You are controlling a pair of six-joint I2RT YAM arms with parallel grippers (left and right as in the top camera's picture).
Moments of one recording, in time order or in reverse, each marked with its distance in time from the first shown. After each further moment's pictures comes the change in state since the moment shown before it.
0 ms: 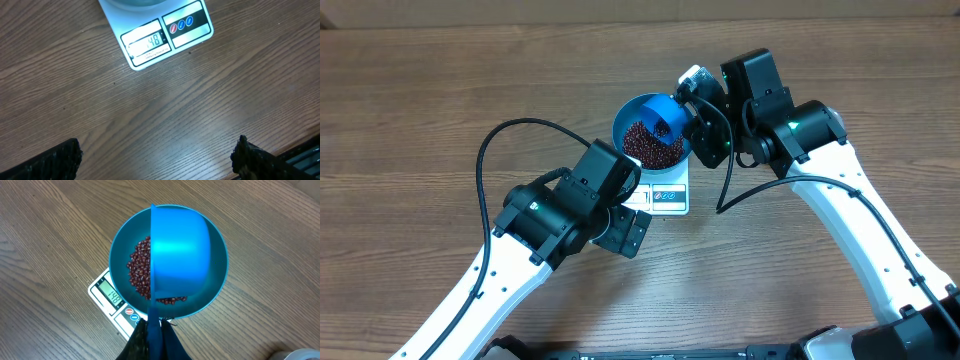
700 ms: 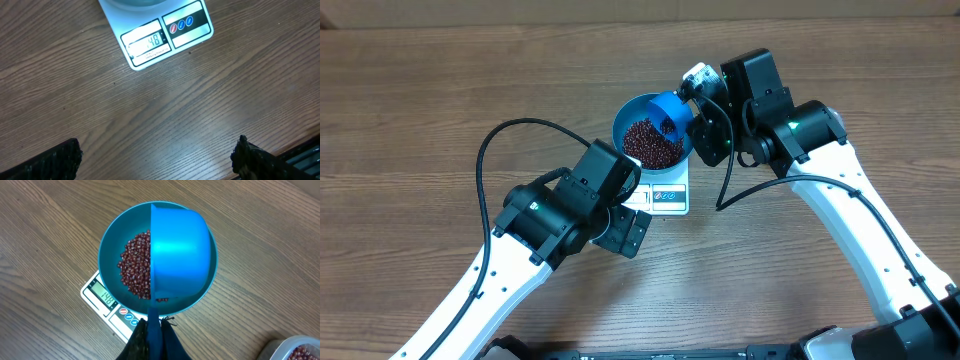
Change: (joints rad) left arm 0.000 0.000 0.000 0.000 0.000 0.000; right arm 0.000 0.000 0.000 -0.001 0.048 0.051
